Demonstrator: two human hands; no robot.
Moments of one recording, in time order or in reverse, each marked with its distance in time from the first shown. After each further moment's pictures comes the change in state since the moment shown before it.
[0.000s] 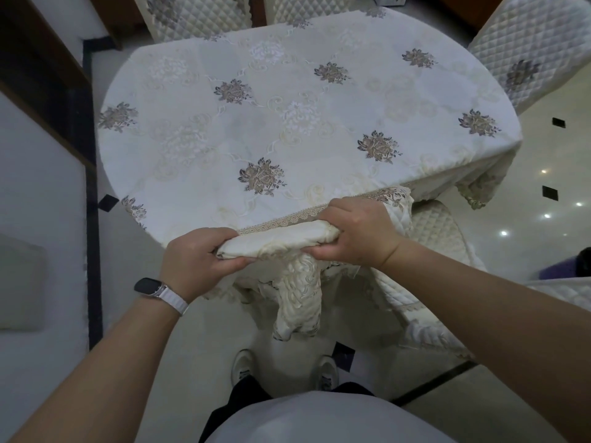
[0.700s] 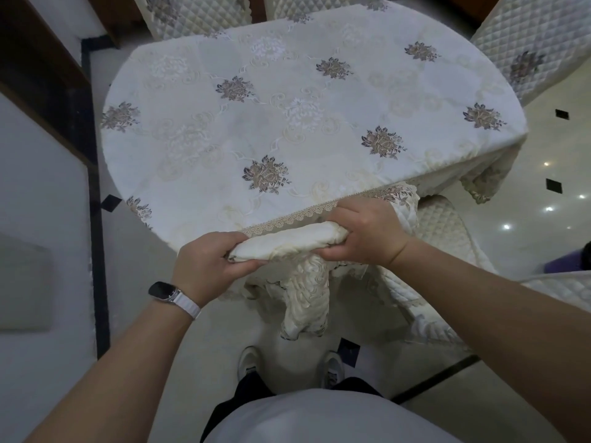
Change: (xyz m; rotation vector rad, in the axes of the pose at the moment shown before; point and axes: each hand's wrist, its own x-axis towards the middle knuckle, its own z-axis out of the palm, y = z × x) left_hand -0.005 0.004 0.001 0.008 -0.051 0.009; right_hand -0.003 -0.001 0.001 -0.024 -0.001 -0.011
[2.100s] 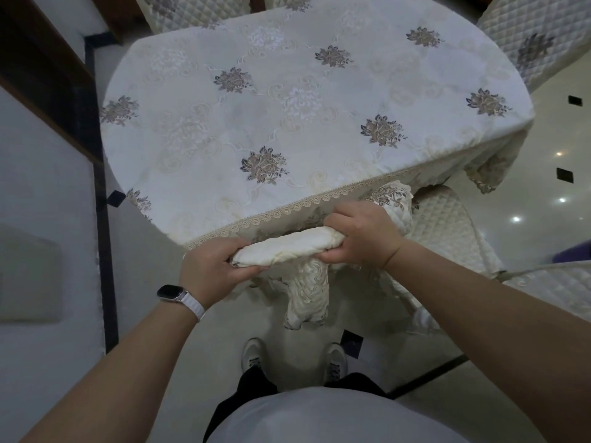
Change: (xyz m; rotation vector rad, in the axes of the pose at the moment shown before) left_hand -0.026 -0.002 0.025 -0.010 -0.072 -0.086; right_hand -0.028 0.004 0.017 0.054 0.018 -0.048
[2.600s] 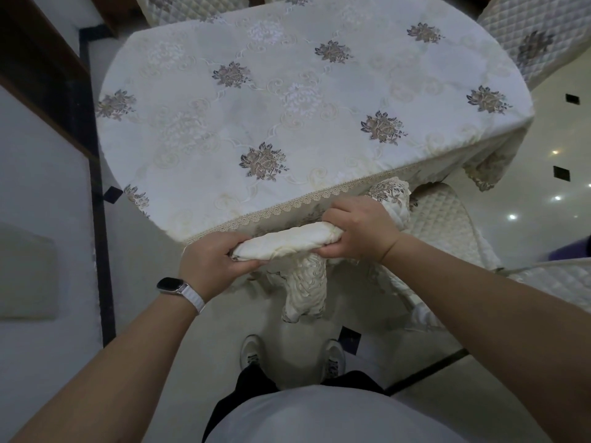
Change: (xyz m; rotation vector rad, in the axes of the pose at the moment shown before) left_hand 0.005 -0.007 0.003 0.033 -0.025 -0.008; right_hand 0.002 0.004 0.008 0.004 -0.079 0.038
